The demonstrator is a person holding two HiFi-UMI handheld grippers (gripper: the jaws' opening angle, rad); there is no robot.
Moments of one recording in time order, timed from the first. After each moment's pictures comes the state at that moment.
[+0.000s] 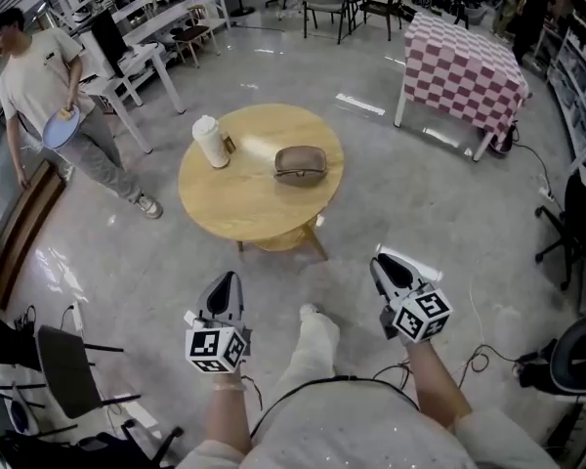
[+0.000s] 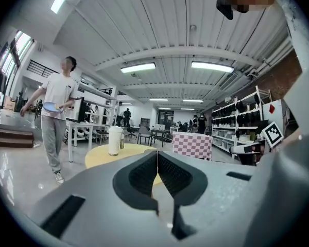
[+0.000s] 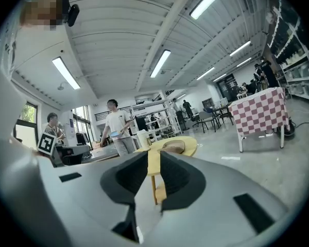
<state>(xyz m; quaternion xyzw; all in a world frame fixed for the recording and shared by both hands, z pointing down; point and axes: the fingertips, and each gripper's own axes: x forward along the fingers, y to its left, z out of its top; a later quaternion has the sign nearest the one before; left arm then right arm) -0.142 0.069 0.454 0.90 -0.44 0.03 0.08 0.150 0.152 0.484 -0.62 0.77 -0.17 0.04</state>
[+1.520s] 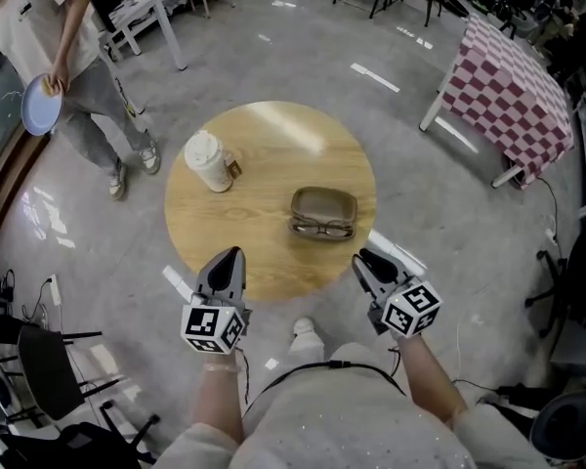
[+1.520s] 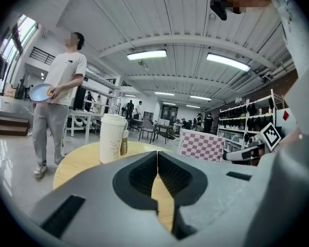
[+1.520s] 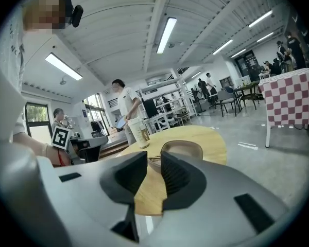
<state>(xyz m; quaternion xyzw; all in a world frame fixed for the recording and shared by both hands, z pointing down) -0.076 -0.179 0.495 0.89 -0.44 0.04 0.13 0.155 -0.111 0.524 -0.52 0.82 -0.23 -0.03</state>
